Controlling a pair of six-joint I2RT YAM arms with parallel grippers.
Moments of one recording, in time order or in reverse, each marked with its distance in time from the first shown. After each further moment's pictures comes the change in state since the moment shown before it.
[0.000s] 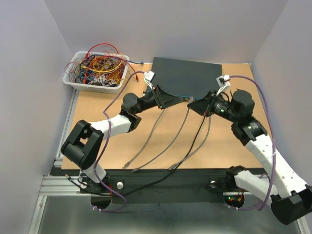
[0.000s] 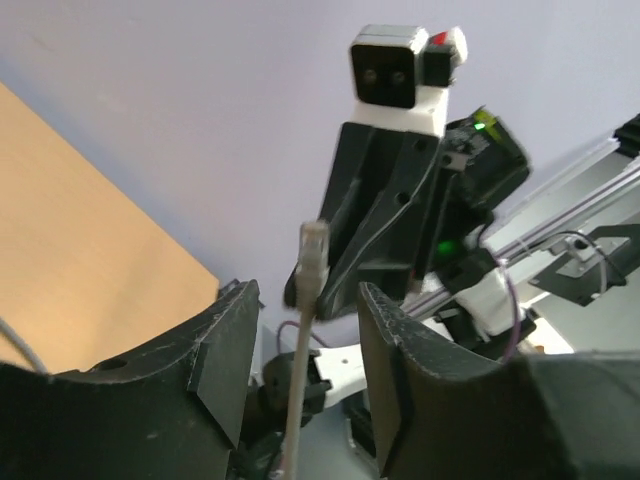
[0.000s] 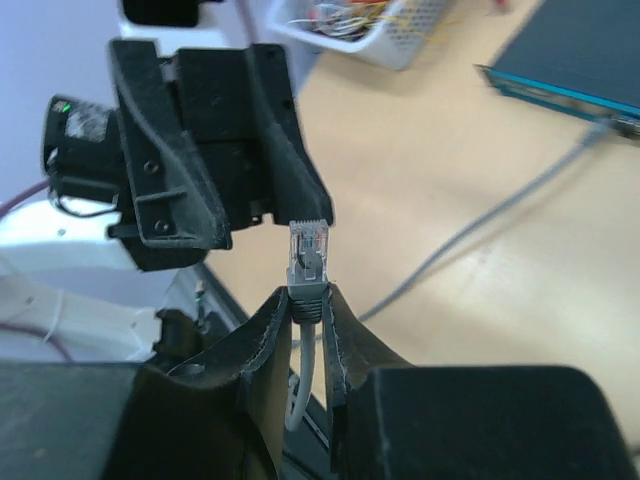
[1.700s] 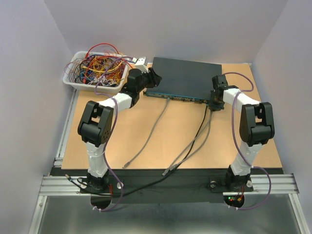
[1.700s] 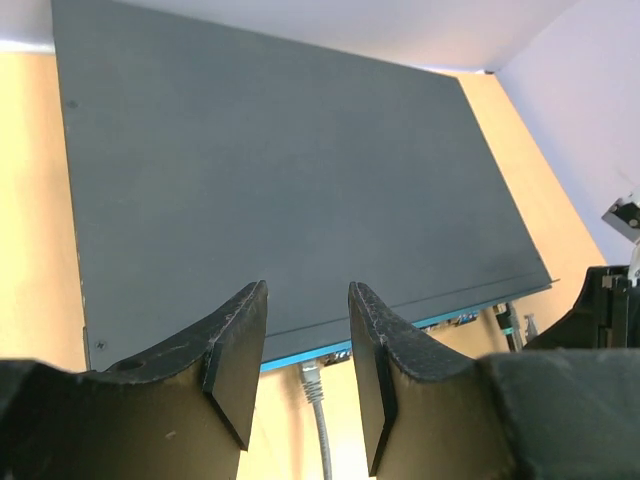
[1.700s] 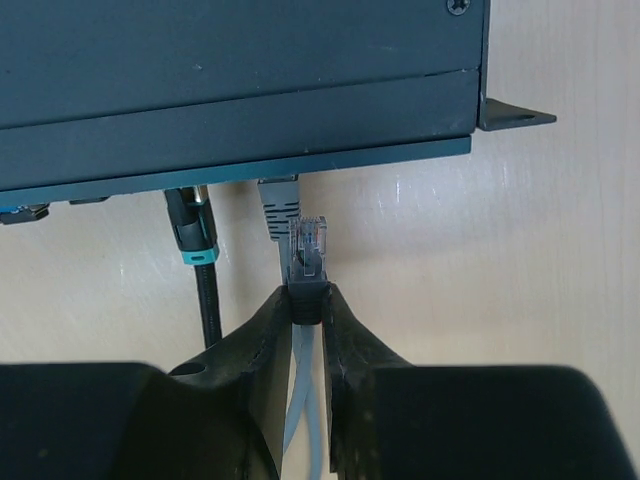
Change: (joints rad) left arm 0.213 0.343 0.433 -0.676 -0.485 0.805; right arm -0.263 0.940 0.423 -0.475 0.725 -0.311
